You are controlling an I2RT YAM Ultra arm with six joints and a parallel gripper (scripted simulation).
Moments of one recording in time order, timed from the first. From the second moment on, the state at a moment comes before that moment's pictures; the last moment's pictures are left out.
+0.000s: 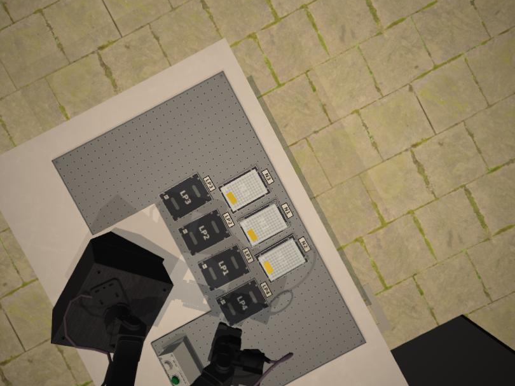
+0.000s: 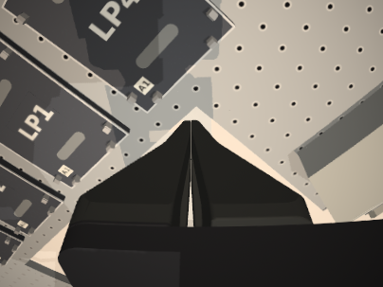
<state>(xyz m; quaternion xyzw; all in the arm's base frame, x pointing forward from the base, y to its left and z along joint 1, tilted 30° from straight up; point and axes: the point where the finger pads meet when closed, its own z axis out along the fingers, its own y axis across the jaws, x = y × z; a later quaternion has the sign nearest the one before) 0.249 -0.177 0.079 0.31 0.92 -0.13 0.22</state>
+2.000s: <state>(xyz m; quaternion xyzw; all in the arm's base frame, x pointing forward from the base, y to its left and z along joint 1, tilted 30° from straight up) 0.043 -0.296 0.046 0.65 0.72 -0.02 0.25</state>
